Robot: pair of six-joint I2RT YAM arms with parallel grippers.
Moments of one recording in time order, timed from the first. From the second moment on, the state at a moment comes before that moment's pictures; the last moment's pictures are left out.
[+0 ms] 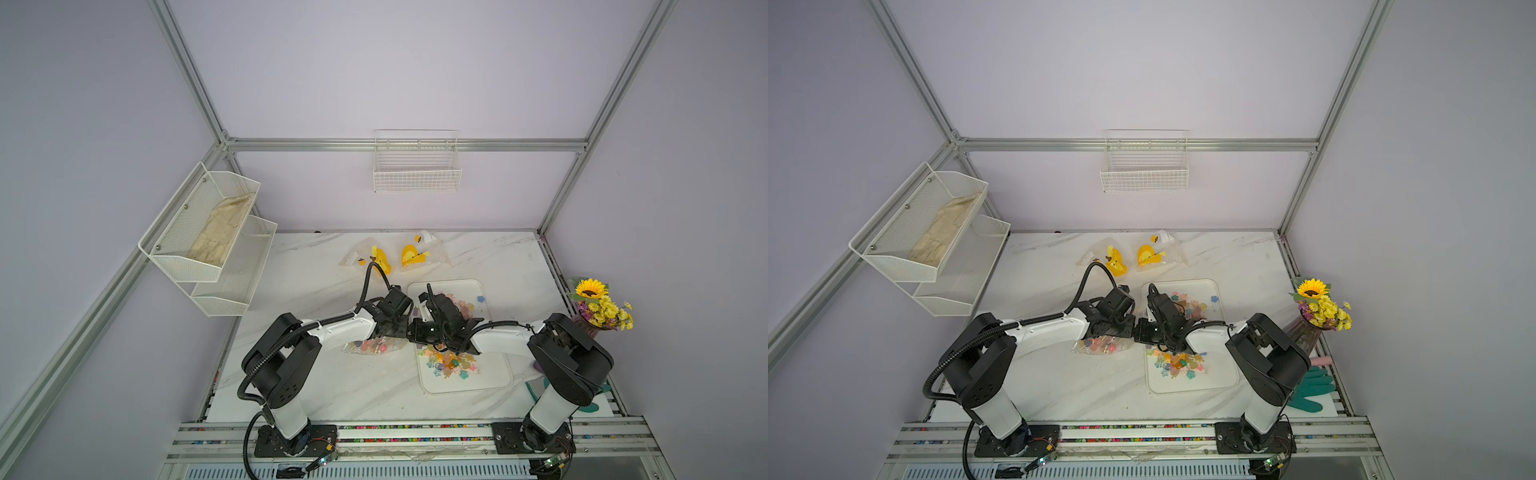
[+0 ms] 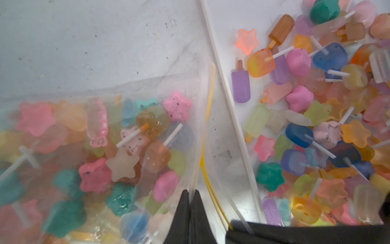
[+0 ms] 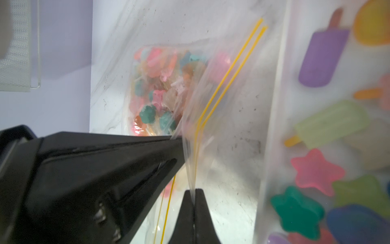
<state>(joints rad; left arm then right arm) -0.75 1.72 1.05 -0.41 -0.14 -0.54 0.72 1.70 0.79 0.17 -0.33 0.83</state>
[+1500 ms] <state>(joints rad) -0.72 1.50 1.01 -0.48 -0.19 -0.55 0.72 1.79 0.96 0.12 -0.30 0.76</state>
